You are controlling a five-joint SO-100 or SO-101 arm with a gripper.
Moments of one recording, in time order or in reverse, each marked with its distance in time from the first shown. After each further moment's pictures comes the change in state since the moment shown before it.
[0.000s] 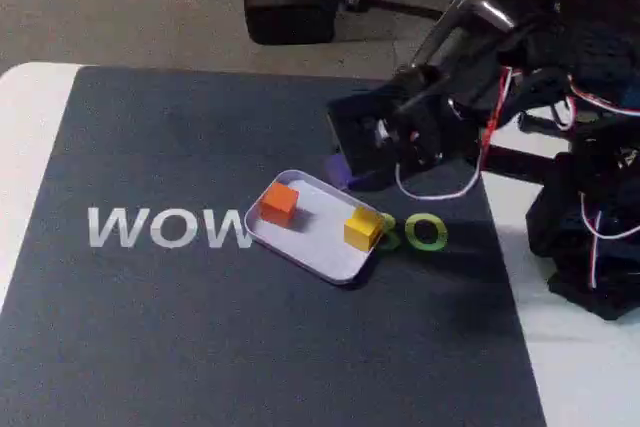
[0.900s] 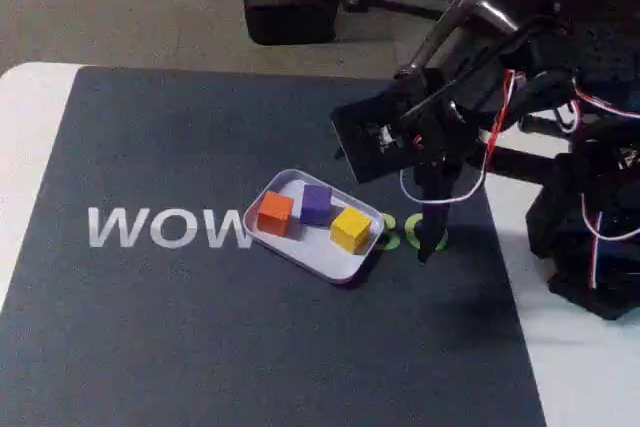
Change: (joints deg) arm 0.1 0.9 0.3 0.0 -0.3
